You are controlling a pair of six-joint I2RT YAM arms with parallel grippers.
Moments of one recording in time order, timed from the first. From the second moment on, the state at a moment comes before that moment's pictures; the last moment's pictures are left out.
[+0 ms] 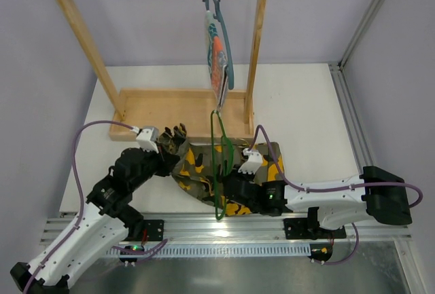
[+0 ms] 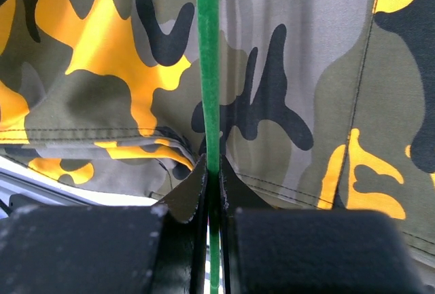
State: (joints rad) left arm -0.59 0.51 0.53 -0.44 -0.04 -0.49; right arm 1.38 1.26 0.64 -0.17 0.75 1.23
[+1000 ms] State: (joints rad) left arm -0.99 1.07 0.50 0.05 0.10 -0.54; right arm 1.38 1.21 0.54 -0.14 0.74 1.28
